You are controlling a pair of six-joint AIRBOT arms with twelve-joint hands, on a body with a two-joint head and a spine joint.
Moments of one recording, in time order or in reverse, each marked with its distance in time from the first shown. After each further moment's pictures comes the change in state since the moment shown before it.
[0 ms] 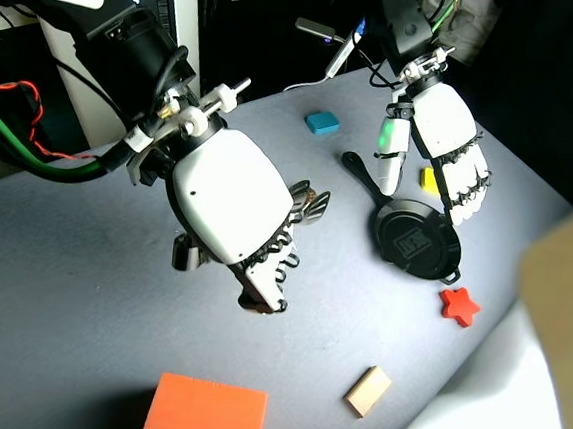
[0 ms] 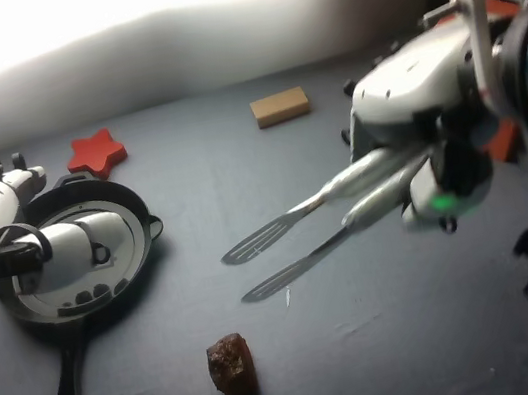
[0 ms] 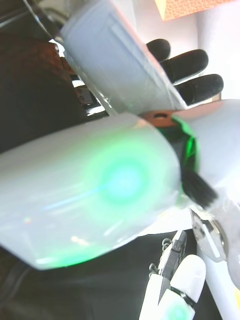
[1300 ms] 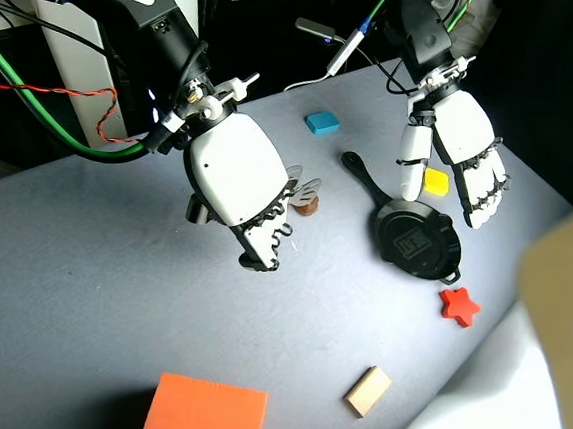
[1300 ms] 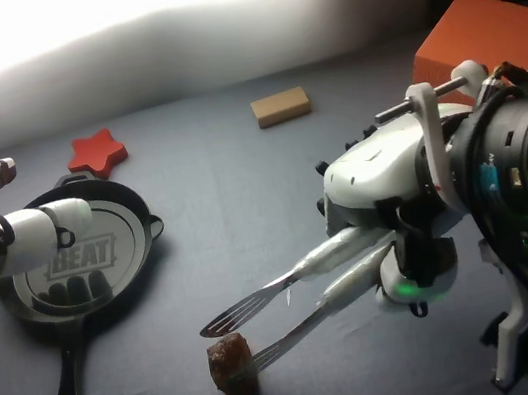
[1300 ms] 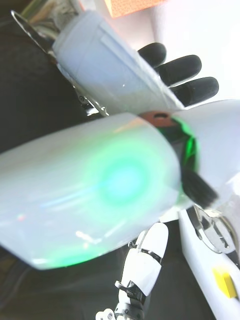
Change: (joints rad) left arm 0.023 0.009 0.082 0.049 0.069 -0.074; right arm -0.057 -0.091 -0.044 -0.041 -0.090 0.113
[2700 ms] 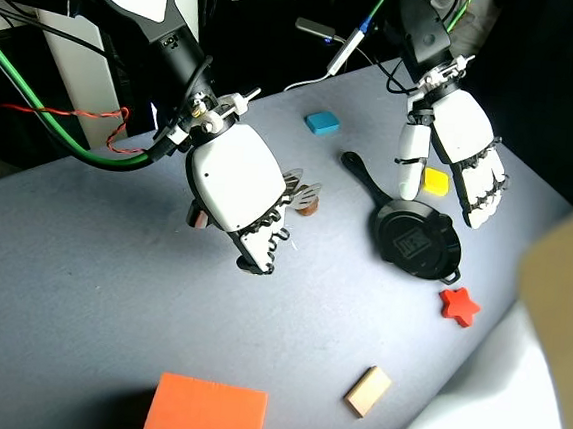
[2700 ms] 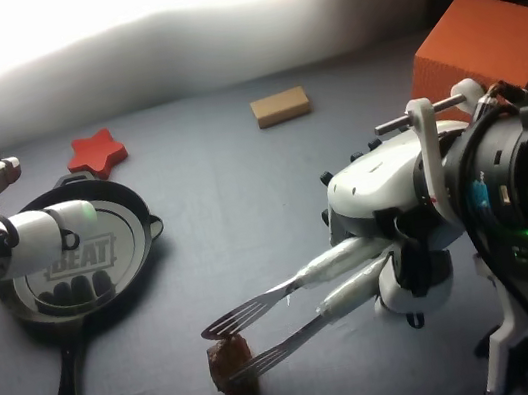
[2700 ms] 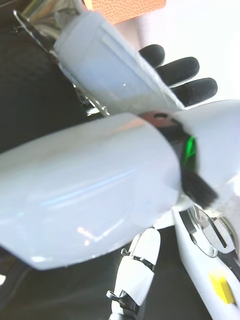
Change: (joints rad) left arm 0.001 0.000 -0.006 0.006 0.004 0.000; right arm -0.039 -0.022 0.021 -0.011 -0.010 0.064
